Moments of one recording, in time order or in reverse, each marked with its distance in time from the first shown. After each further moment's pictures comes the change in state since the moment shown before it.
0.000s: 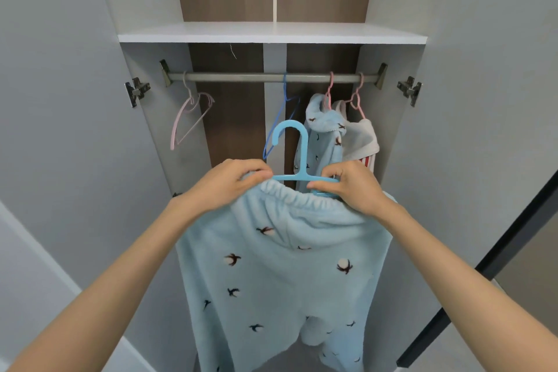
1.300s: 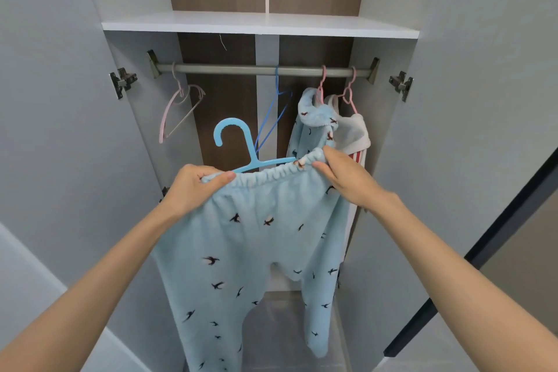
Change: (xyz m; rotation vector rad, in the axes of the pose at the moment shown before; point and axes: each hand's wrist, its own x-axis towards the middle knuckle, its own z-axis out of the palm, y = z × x) left_hand -0.027 -0.023 0.013 -0.330 0.305 -0.312; right_hand 0.008 0.024 -0.004 -0.221 -0.093 -0.011
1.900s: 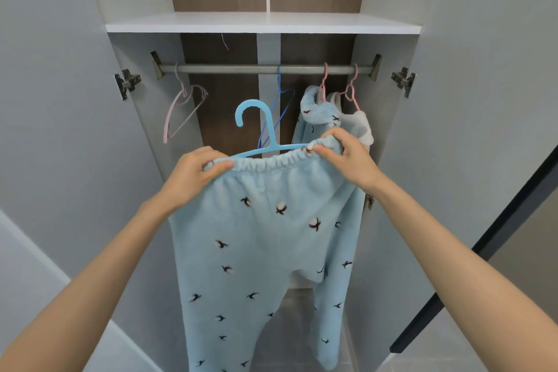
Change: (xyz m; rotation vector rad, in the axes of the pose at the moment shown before) left_hand 0.017 -0.002 -0.018 0.206 -0.031 0.229; right_hand 0.011 -0.009 -0.006 0.454 0.253 0.056
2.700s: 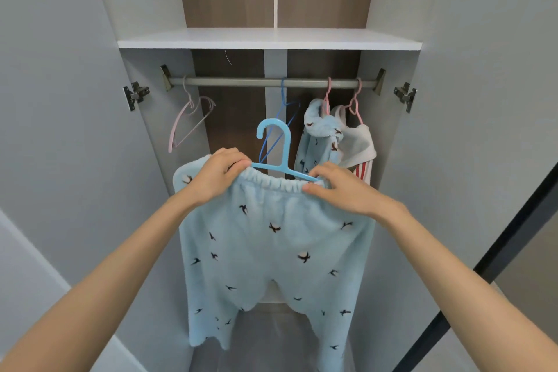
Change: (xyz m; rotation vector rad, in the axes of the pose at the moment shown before) left_hand 0.033 0.028 0.029 0.153 -0.037 0.095; right_hand -0.016 -0.018 -0.016 -0.281 -0.450 -0.012
